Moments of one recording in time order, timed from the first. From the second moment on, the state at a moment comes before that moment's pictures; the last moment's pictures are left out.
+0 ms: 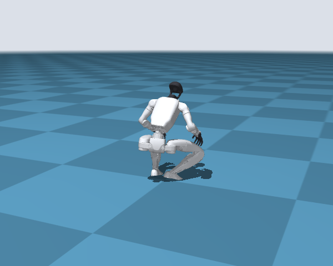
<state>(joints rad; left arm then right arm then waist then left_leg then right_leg) -0.36 0.50 -0.15 0.04 0.87 0.05 -0.07 -0.20 -0.62 -0.01 -0.10 -0.60 0.05 0.22 -0.38 0.06 0.51 -1.52 -0.15 0.43 2.36 -0.79 0.19 -1.51 -0.96 -0.16 2.38 -0.77 -0.26</state>
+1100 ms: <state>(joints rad) -0.31 0.33 -0.05 1.27 0.63 -0.04 0.51 -0.34 -0.26 0.07 1.42 -0.44 -0.28 -0.30 -0.16 -0.05 0.16 -0.66 -0.09 0.00 0.61 -0.16 -0.05 -0.79 -0.42 -0.42 0.91 0.07 -0.11</state>
